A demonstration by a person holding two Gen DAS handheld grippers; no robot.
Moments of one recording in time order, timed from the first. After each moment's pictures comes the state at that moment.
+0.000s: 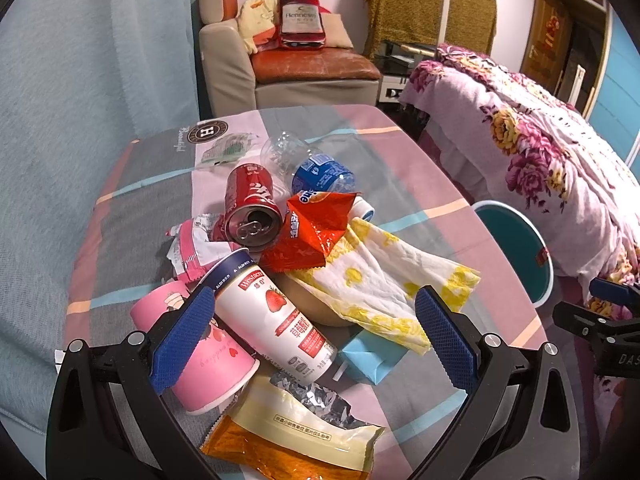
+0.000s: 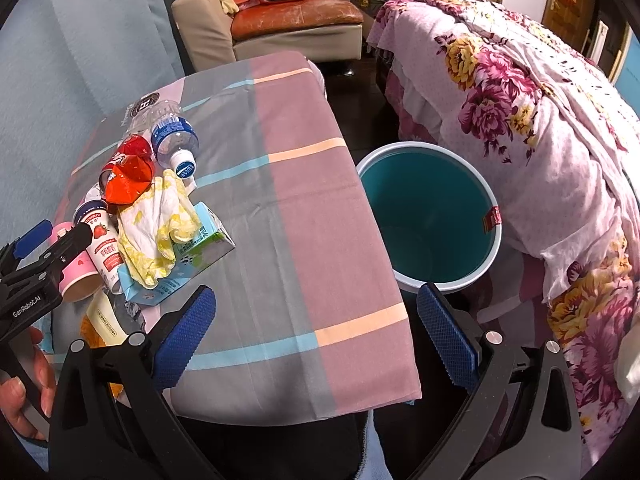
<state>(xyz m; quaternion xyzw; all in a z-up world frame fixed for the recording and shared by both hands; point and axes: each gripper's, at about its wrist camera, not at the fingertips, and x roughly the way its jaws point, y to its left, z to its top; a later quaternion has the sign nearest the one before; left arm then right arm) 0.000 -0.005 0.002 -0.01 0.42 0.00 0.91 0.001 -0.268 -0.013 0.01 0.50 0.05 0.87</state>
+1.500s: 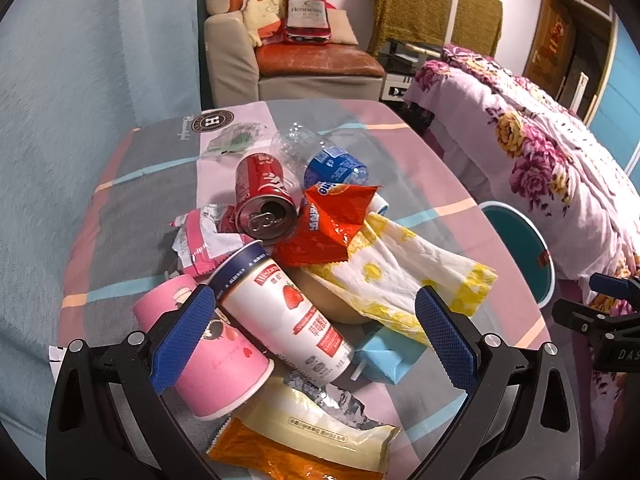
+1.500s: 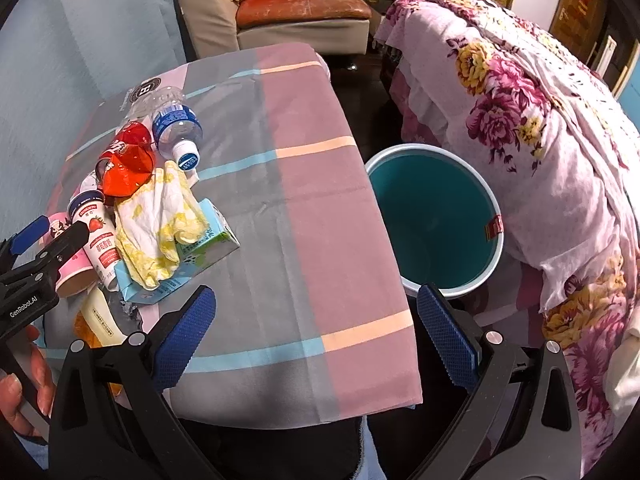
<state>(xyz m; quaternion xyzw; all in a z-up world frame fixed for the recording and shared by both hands) -0.004 -0.002 -0.007 -0.03 0.43 0.01 0.90 0.013 -0.244 -0.011 -0.02 0.51 0.05 0.86</state>
